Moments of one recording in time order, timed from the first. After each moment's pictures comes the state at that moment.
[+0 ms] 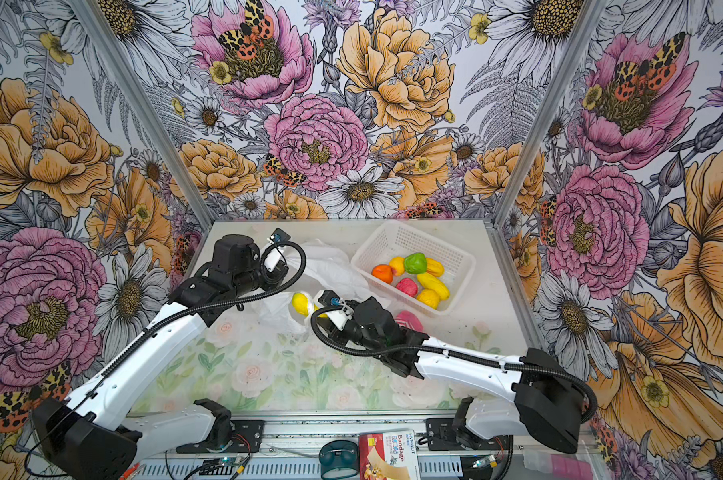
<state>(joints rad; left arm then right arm) -0.42 1.18 1.14 -0.53 -0.03 0.31 1.00 1.24 0.71 0.30 -0.03 -0.06</state>
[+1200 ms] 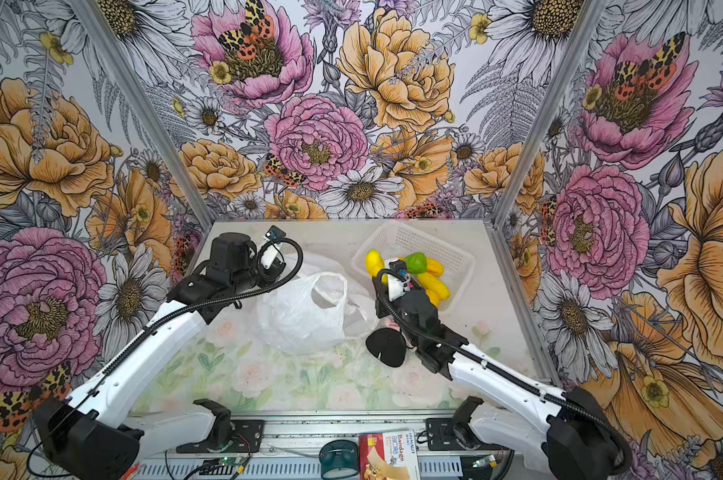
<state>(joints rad) -0.39 1.19 1.15 -0.53 -0.05 0.30 0.66 1.02 0.59 0.25 0.29 0.21</state>
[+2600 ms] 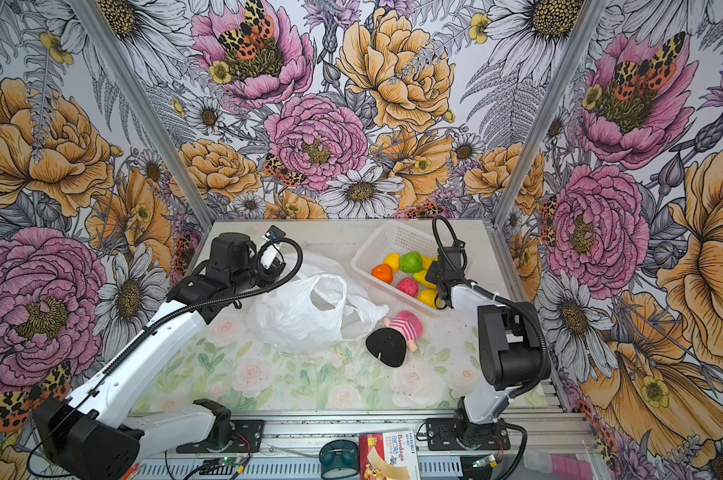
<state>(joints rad) -0.38 1.19 1.15 -0.53 -0.04 0.30 0.06 1.66 0.90 0.04 0.12 0.45</state>
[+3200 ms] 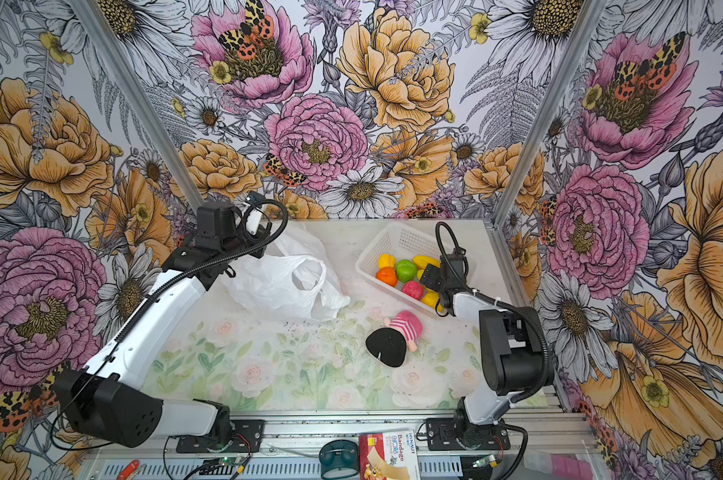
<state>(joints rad) -0.24 1.40 1.43 -0.50 -0.04 0.24 0.05 1.62 0.80 0.10 0.06 0.47</state>
